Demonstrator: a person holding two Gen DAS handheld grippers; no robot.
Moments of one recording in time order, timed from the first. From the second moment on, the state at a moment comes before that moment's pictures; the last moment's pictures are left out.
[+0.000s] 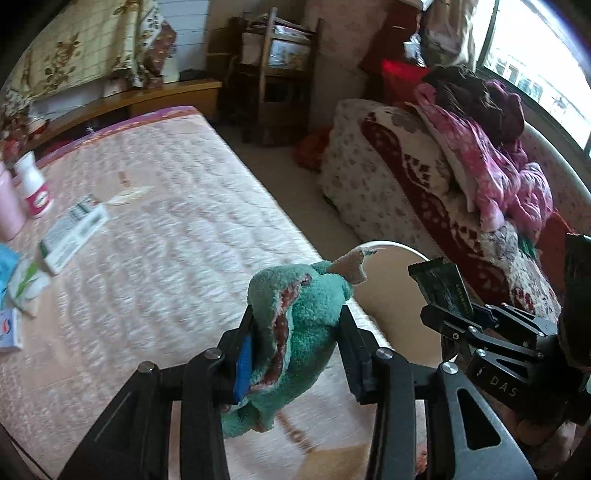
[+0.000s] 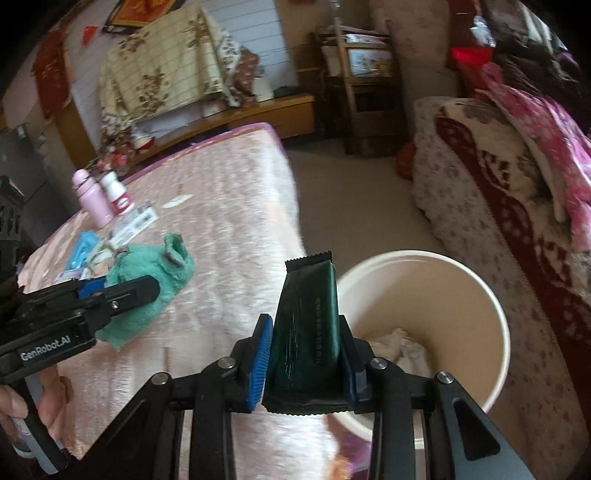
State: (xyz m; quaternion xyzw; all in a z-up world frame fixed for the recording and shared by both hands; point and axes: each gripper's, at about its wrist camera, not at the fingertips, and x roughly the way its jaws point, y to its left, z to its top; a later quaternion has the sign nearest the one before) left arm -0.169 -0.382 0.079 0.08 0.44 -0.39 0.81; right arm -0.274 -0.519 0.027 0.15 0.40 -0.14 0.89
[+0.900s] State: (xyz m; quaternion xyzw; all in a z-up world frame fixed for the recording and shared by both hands) left arm -0.194 -0.484 0.051 0.09 0.47 -0.45 0.76; right arm -0.318 -0.602 -0.013 0.21 0.42 -0.23 0.85
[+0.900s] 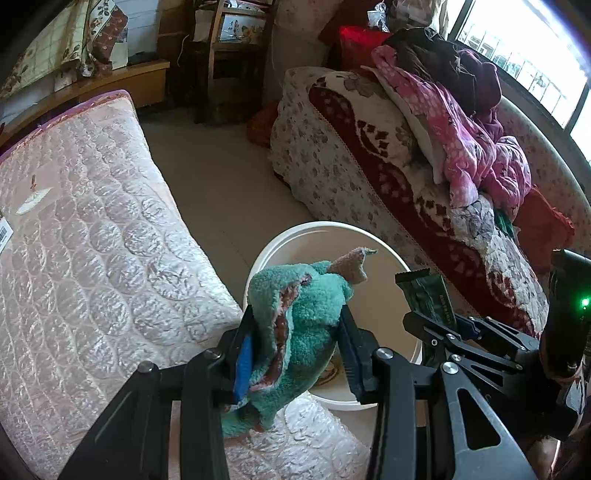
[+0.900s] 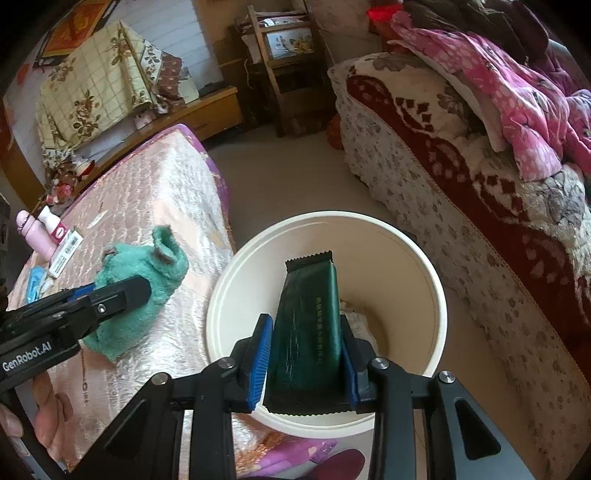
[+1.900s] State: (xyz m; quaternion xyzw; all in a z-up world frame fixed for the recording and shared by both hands) left arm -0.183 -0.454 0.059 0.07 0.46 -0.43 0.77; right arm -0.316 -0.603 -0.019 0.23 0.43 -0.25 0.84
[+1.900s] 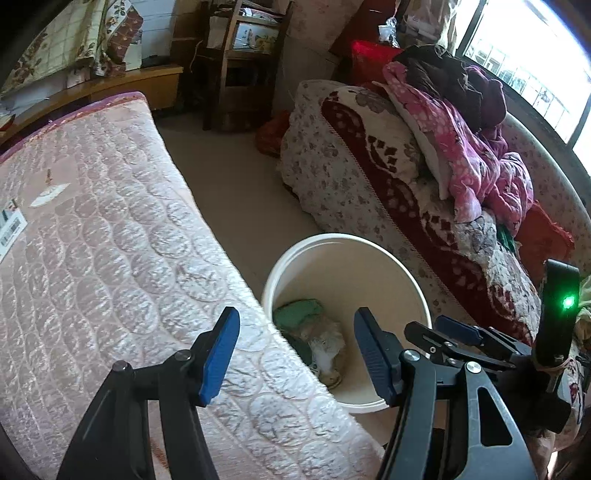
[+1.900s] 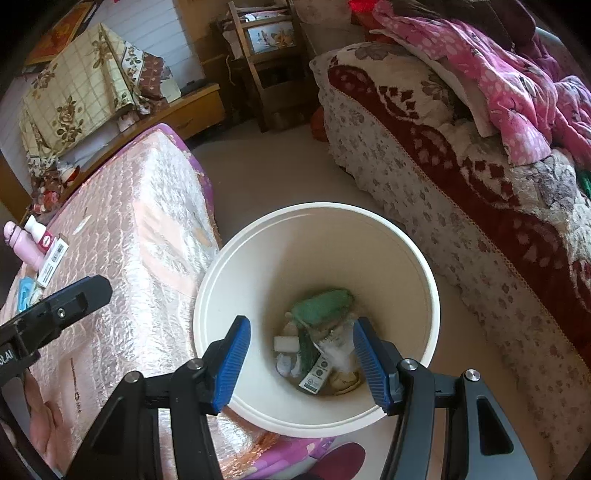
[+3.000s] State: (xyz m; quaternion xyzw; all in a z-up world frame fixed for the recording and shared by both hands) left arm -0.105 -0.267 0.059 0.04 0.43 -0.27 0.86; right arm -0.204 -0.460 0.001 0.14 0.45 -0.11 0.87
